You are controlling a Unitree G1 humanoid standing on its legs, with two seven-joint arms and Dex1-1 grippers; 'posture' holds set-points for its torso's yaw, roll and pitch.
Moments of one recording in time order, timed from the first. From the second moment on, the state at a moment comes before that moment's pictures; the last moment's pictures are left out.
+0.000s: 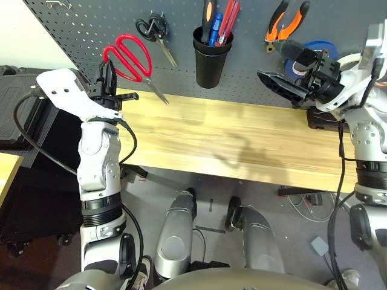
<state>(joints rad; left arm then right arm) -0.45 0.24 0.29 -0.18 -0.30 0.19 -0.06 -0.66 -0.54 -0.16 0.01 0.66 0.27 1.00</state>
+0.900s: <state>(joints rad) -0.71 0.29 0.25 0.27 -0.23 0.11 -0.11 -0.70 -0.49 -0.13 0.01 0.60 0.27 1.00</state>
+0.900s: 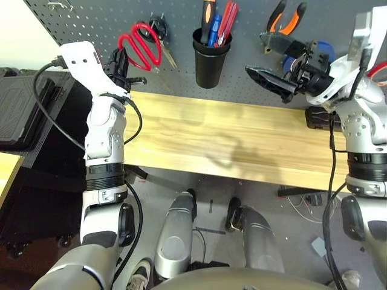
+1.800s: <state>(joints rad) -0.52 0.33 0.18 0.40 -0.18 -0.03 -0.36 -0.52 -0.37 -0.10 0.03 0.44 0.15 0.78</state>
